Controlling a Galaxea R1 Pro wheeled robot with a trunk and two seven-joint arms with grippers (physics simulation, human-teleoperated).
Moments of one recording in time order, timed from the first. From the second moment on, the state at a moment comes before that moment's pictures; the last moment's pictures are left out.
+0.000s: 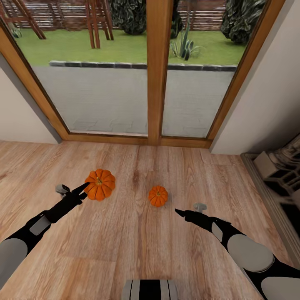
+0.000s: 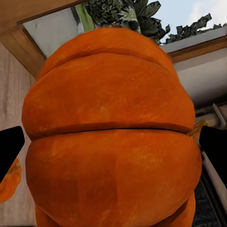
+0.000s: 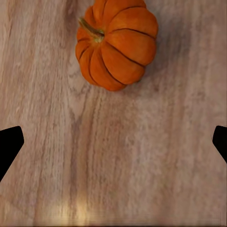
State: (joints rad) left arm -0.86 0.39 -0.30 -0.29 1.16 0.36 -1.35; right arm -0.91 -0.04 -1.01 -0.15 0.74 0.06 0.74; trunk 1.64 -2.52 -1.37
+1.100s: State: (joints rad) left arm -0.86 0.39 -0.30 -0.29 1.16 0.36 -1.36; right arm -0.91 -0.04 -1.01 -0.15 0.74 0.06 0.74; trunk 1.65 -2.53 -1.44
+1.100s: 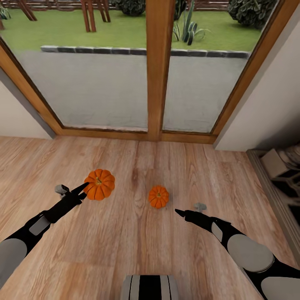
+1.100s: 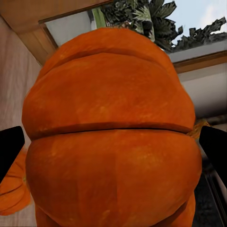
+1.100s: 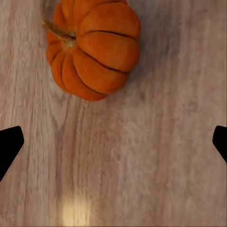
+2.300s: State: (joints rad) left arm -0.86 0.39 -0.30 -0.29 1.16 0.36 -1.36; right arm -0.91 -0.03 -1.01 -0.15 0.74 0.06 0.74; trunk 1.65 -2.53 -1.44
